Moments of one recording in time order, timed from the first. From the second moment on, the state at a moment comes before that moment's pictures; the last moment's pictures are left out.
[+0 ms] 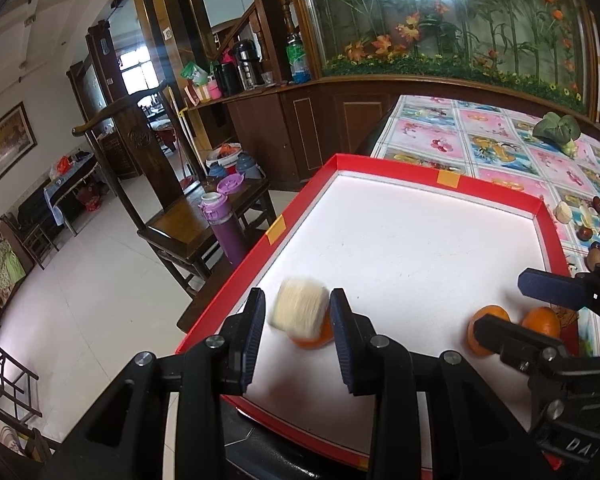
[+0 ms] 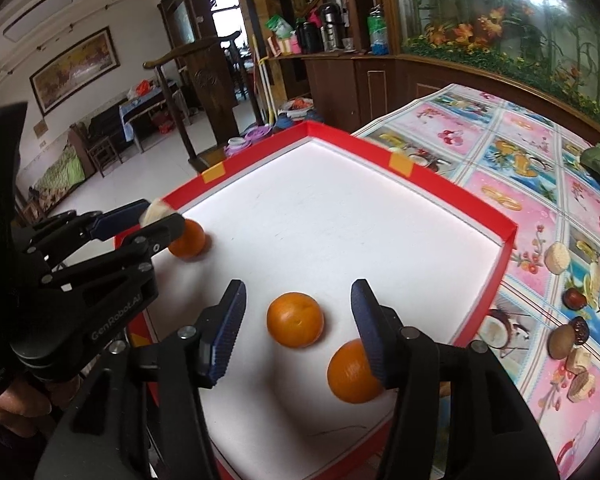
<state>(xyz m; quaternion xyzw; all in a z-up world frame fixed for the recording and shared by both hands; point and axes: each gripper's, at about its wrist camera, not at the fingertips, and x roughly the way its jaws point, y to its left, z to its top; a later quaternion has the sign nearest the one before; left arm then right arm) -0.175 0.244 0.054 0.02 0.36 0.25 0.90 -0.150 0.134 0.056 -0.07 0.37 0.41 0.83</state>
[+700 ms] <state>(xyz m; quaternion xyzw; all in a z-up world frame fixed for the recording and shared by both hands) -0.237 0.307 0.098 -0.05 0.31 0.36 0.88 -0.167 0.145 0.146 -0.12 0.29 0.36 0.88</state>
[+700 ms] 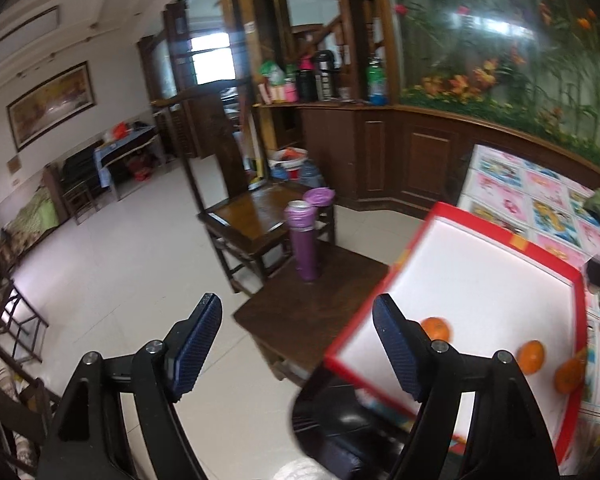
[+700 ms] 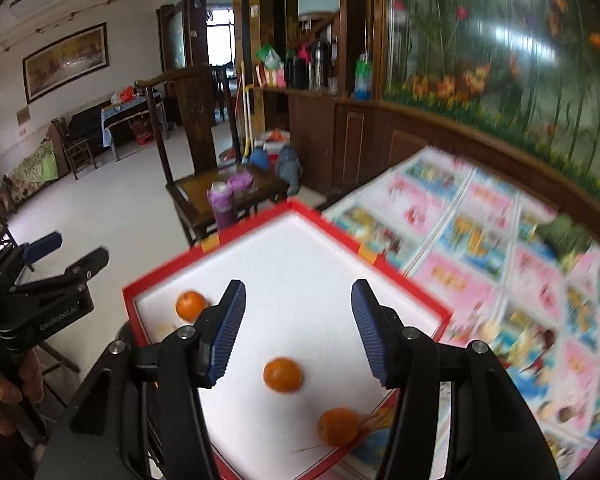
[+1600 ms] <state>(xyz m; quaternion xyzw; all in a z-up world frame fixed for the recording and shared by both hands) -0.350 0.394 0.091 -0.12 0.29 0.48 0.82 -0.277 0.248 0.206 -0.21 0.18 0.42 0.86</state>
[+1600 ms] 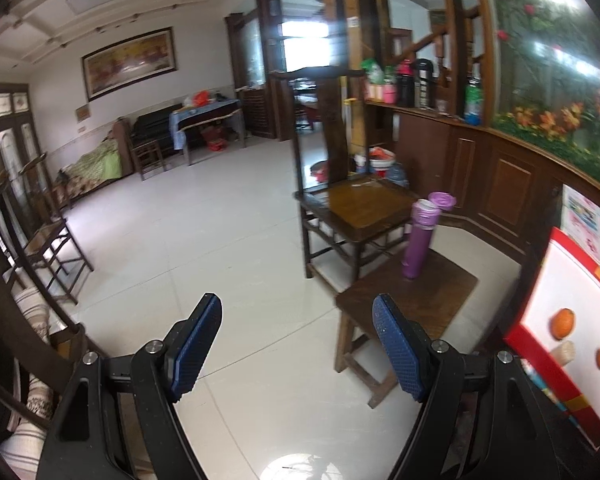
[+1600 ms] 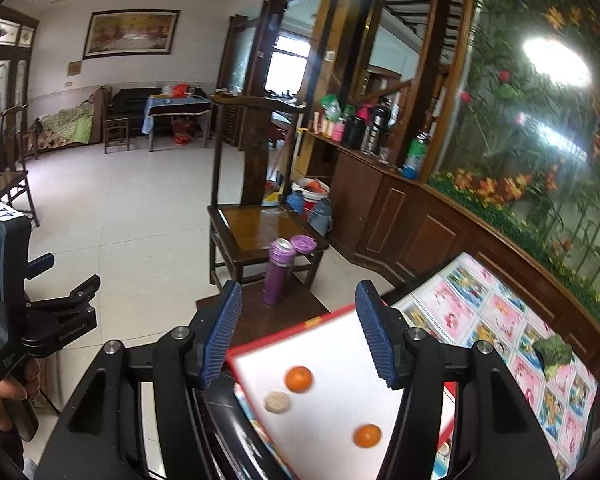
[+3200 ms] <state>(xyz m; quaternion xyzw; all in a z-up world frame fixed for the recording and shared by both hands) -0.101 0.035 0.078 0.08 0.41 -0.05 0.90 -0.091 -0.209 0.090 -0.02 0.41 0.13 0.90</state>
